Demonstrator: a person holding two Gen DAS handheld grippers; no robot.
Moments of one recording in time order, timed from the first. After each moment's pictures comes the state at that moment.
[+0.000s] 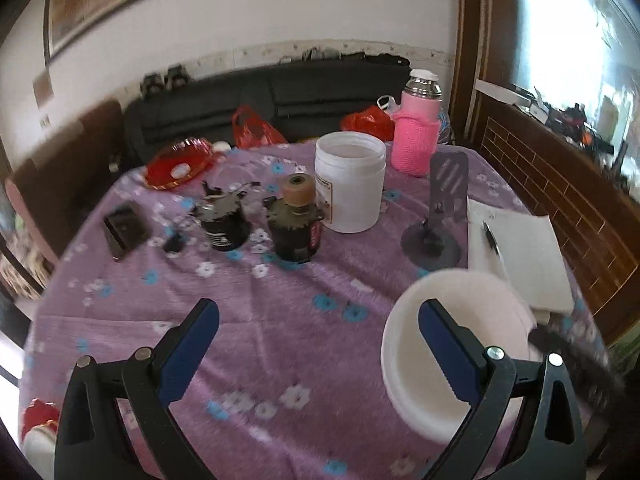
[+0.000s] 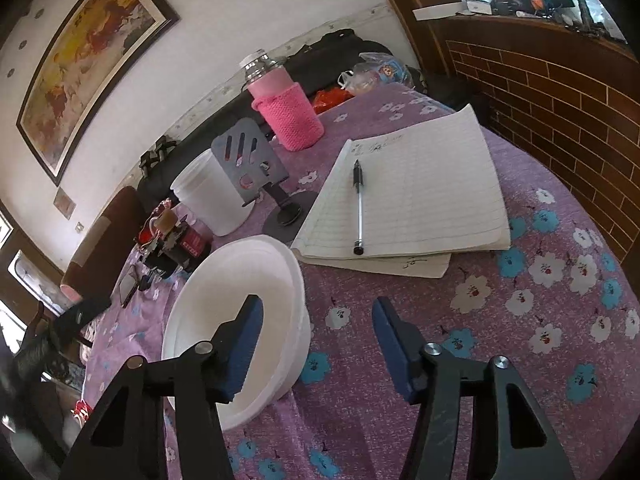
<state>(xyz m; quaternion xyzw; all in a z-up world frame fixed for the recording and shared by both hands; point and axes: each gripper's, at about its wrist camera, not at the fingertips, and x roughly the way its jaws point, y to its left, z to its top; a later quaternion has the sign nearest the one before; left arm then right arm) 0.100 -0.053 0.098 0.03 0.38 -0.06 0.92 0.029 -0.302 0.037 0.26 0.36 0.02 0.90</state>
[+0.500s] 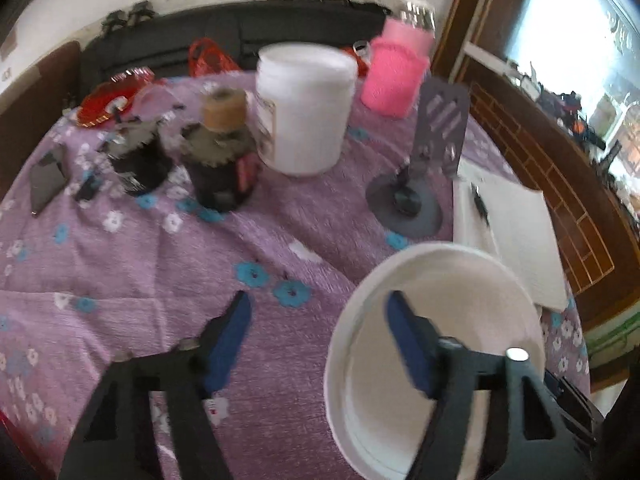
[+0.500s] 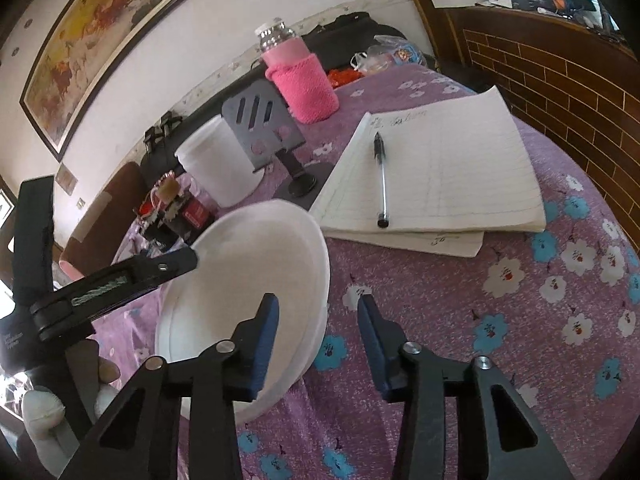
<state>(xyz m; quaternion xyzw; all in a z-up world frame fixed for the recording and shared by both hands) 0.145 -0.085 0.034 -0.01 0.48 -0.12 0.87 0.040 -0.280 0.021 0.23 0.39 0.03 0.89</state>
